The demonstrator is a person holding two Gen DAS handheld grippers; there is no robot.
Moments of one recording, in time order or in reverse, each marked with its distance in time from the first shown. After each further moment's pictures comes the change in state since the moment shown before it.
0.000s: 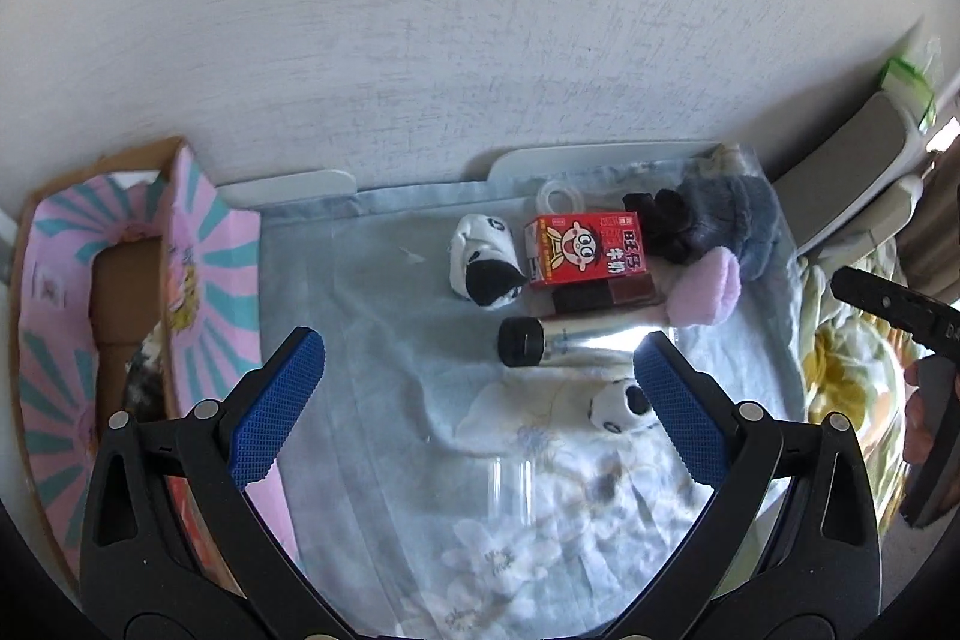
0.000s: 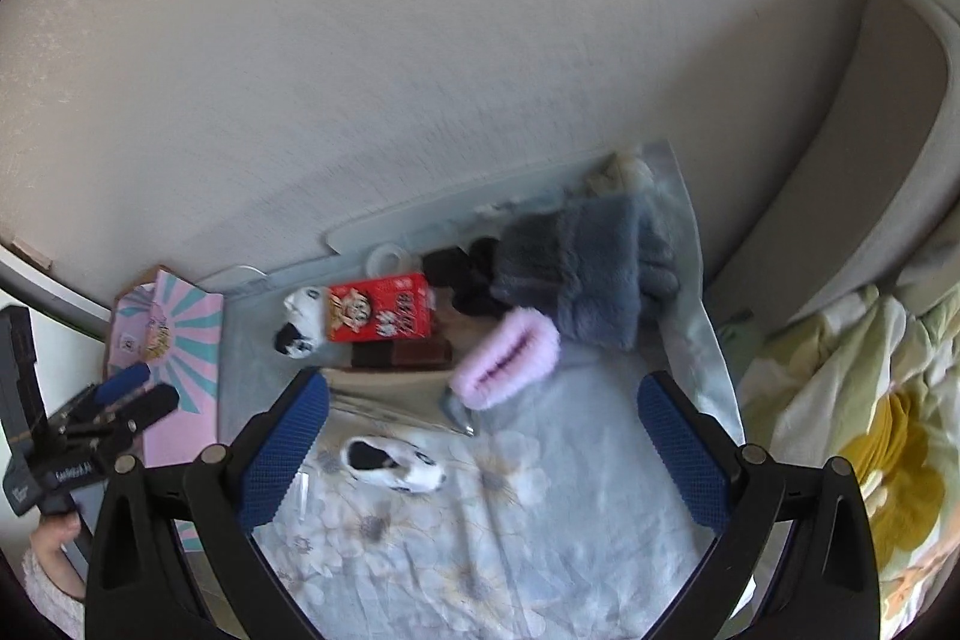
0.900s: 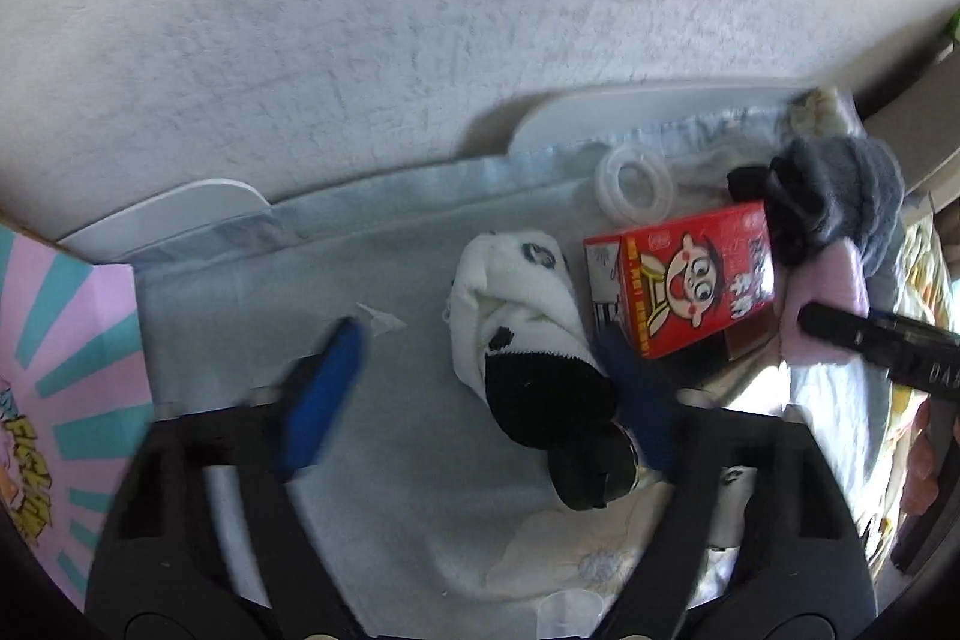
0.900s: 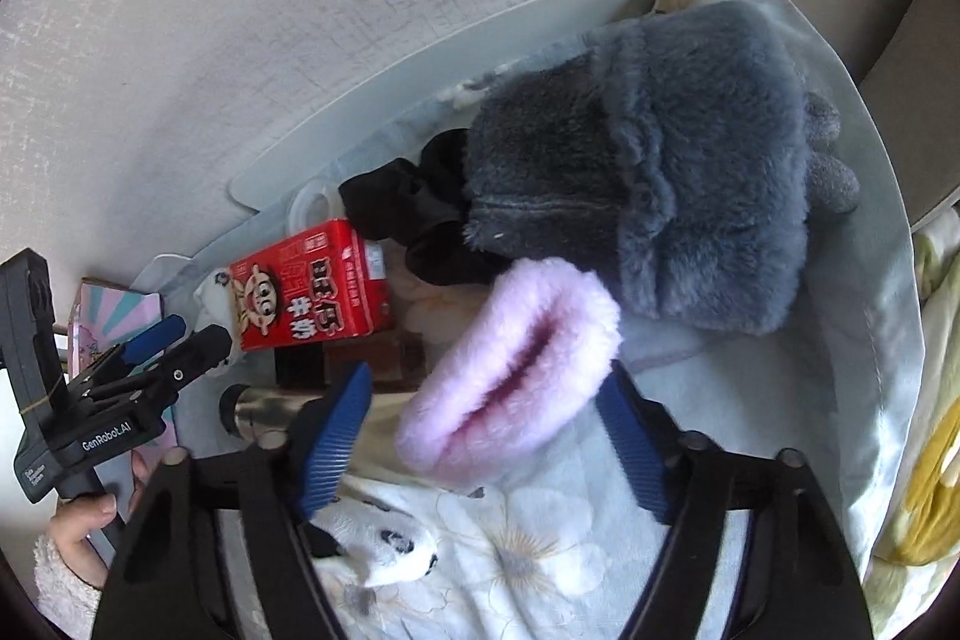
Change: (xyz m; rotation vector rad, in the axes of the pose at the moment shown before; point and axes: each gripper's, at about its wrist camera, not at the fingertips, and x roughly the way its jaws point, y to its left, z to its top) left arm 0.130 0.013 0.028 0.066 0.164 0.022; right arm 0.128 -0.018 -0.006 0.135 0.182 0.066
